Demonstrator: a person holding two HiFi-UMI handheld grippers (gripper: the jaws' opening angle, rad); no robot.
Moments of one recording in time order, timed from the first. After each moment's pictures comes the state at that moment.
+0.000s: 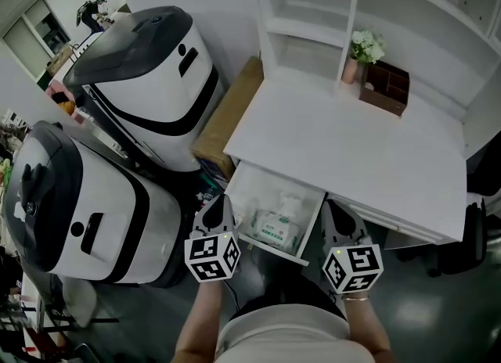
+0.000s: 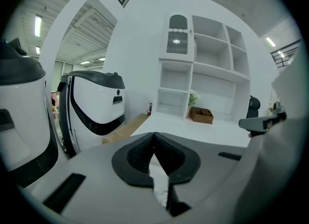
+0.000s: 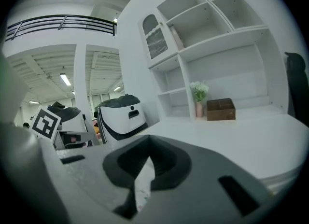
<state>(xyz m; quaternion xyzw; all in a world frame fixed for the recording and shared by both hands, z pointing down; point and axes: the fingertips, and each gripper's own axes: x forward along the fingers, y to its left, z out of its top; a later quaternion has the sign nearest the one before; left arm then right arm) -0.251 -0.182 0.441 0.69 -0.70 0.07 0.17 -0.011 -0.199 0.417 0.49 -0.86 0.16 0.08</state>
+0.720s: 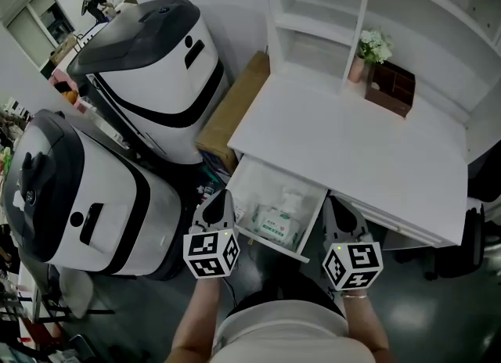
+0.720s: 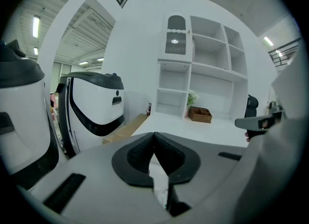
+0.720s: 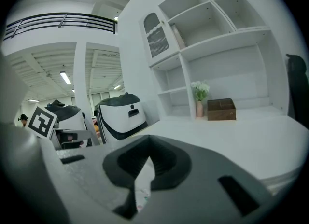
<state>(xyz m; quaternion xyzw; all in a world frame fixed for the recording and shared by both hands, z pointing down) -0.253 -0.177 0.436 0.70 -0.69 0.07 0.17 -0.017 -0.201 0.417 0.49 -0.85 0.15 0.09</state>
